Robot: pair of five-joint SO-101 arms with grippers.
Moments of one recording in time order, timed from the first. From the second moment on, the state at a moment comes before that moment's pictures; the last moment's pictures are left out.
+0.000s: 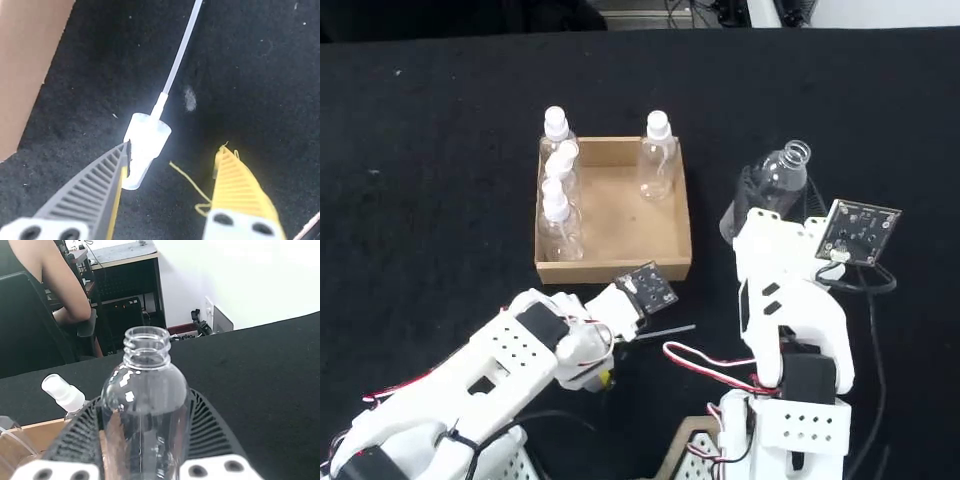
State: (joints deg) left arm 34.7 -39.5 65.0 55.5 -22.6; right arm 6.2 -80.2 69.6 32.0 -8.7
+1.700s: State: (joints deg) left arm 32.3 -39.7 71.7 46.7 -30.6; right arm 6.2 -80.2 69.6 32.0 -8.7
